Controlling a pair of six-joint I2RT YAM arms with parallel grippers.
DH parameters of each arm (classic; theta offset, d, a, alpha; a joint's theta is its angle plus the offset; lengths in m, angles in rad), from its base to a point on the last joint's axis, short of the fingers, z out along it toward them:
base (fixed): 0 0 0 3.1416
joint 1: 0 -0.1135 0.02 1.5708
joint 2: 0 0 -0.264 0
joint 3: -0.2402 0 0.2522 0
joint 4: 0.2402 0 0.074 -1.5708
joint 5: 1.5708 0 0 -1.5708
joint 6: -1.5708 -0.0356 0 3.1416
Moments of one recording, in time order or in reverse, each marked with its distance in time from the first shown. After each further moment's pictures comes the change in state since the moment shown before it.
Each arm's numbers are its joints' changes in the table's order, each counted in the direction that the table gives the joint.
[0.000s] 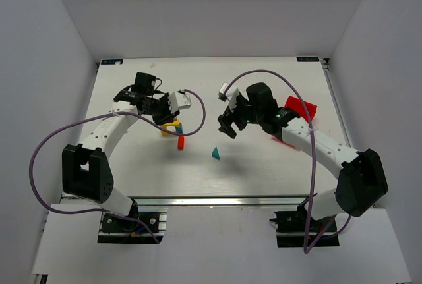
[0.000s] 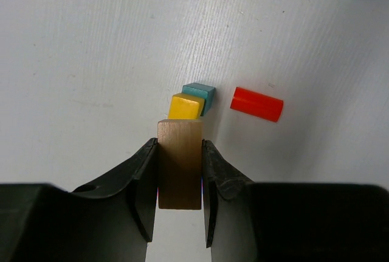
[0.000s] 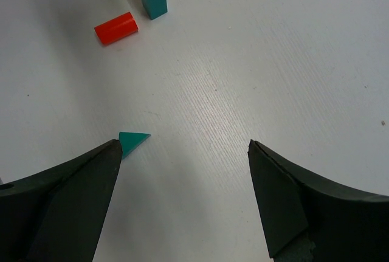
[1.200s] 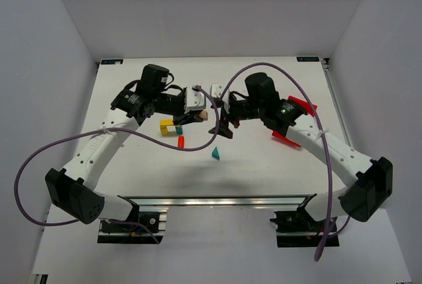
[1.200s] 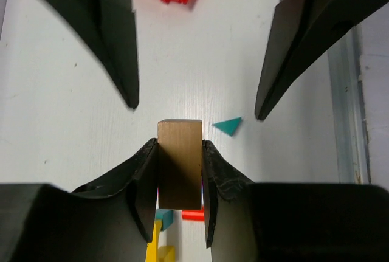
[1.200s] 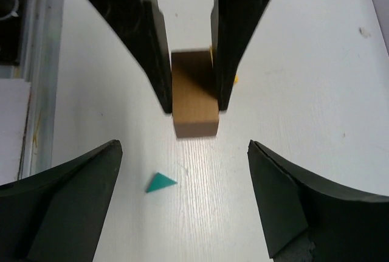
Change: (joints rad) left arm 0.232 -0.164 -0.172 0.044 0.322 0.156; right arm -0.080 -0.024 -0.224 0.146 -0.311 0.221
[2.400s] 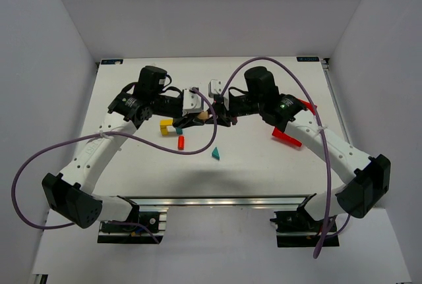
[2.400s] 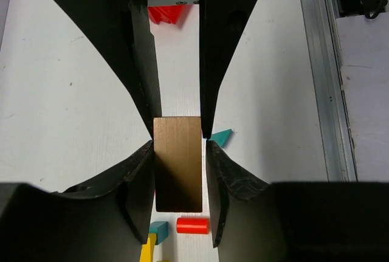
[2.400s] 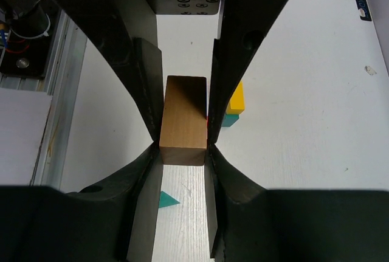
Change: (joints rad) left arm 0.007 -0.032 0.019 -0.013 0.059 0.004; right arm 0.000 0.010 -0.042 -0.011 -0.103 -0.003
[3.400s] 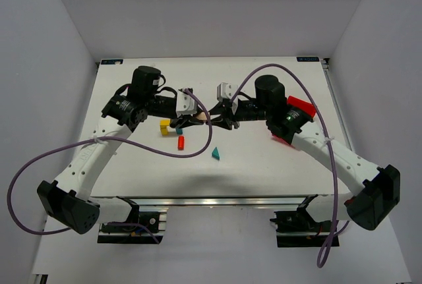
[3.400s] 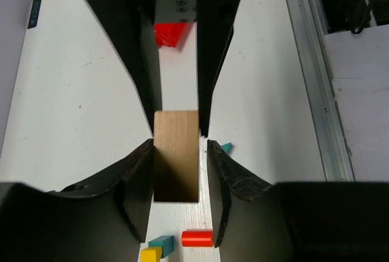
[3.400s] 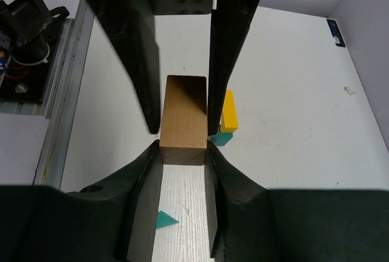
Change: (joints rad) left arm -0.020 -0.049 0.011 -0.019 0.076 -0.008; right arm 0.002 -0.113 0.175 -0.249 -0.005 -0.109
